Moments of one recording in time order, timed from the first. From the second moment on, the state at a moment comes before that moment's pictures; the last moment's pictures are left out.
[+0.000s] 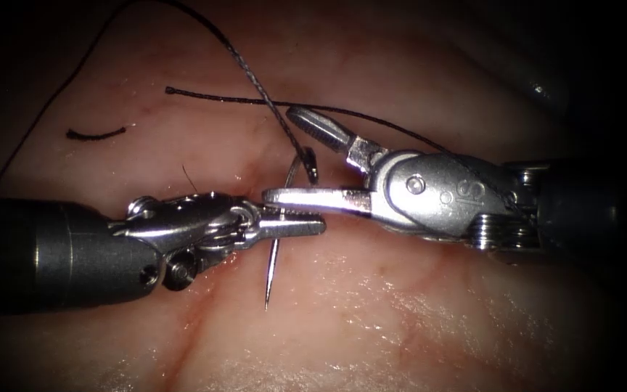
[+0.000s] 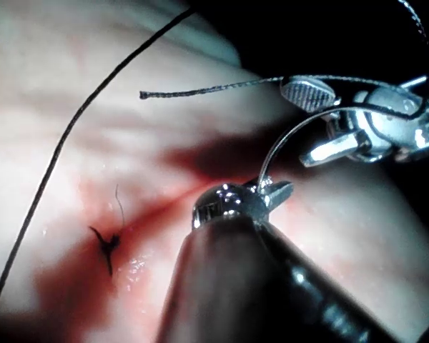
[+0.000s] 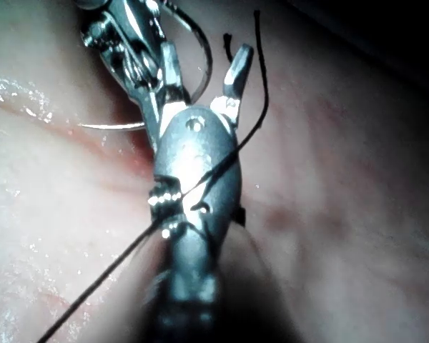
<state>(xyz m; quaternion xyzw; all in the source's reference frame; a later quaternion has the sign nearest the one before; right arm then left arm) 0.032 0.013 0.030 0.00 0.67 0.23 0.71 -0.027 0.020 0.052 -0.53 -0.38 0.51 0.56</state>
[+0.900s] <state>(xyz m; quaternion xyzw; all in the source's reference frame) 0.030 0.014 0.030 -0.01 0.67 0.21 0.71 -0.027 0.019 0.052 -0.57 -0.34 0.56 0.50</state>
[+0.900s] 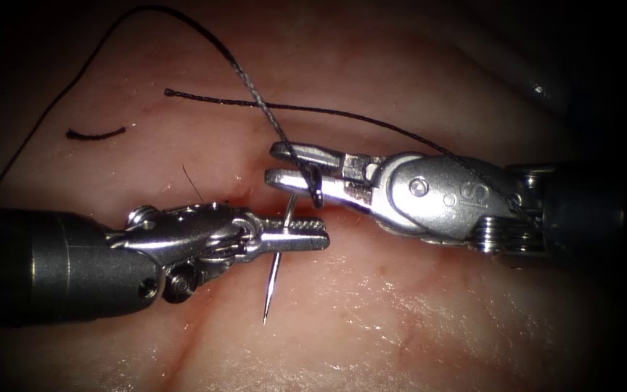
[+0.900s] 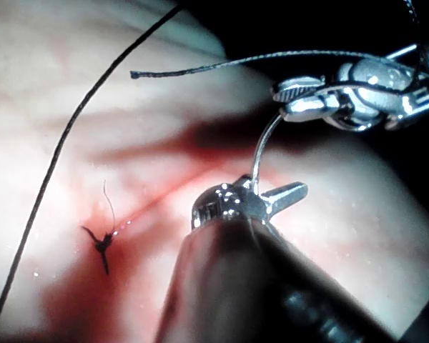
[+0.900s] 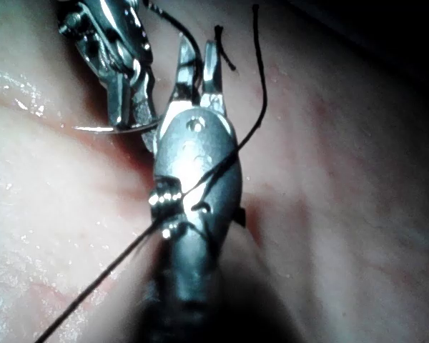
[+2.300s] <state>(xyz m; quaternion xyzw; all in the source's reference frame) 0.029 0.018 0.036 -0.06 0.67 0.07 0.74 -0.024 0.016 0.058 -0.54 -0.11 0.74 0.39</state>
